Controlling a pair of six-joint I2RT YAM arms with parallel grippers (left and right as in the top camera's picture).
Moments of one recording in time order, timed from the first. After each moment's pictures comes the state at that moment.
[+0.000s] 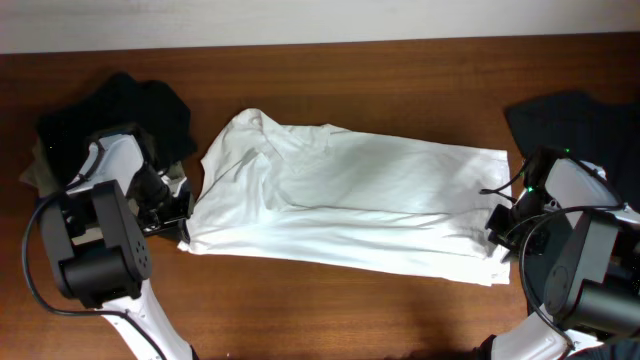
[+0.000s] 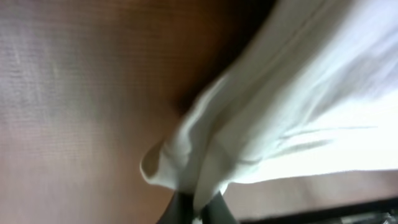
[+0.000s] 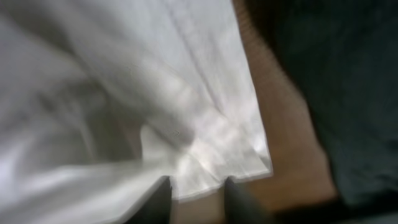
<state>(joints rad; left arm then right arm) 0.22 2.11 1.44 -1.35 0.12 0.11 -0.34 1.83 1.14 -1.22 -0.04 0.30</state>
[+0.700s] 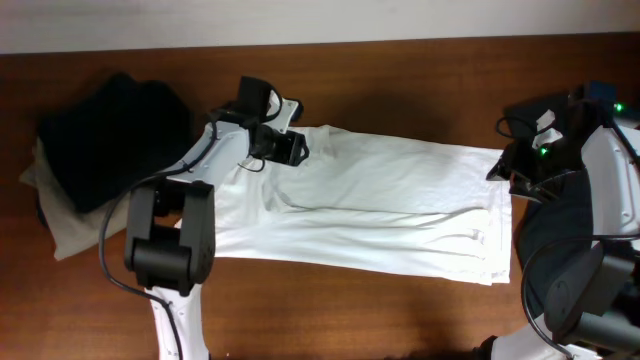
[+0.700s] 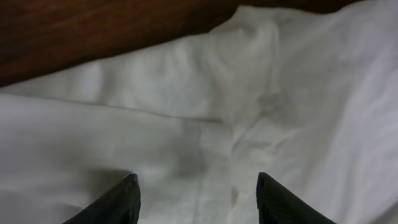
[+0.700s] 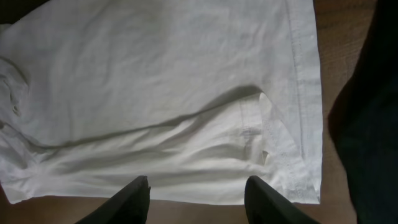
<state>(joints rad) -0.25 2.17 1.56 -0.56 0.37 0.06 -0.35 1.76 1.51 -1.29 -0.33 0.13</state>
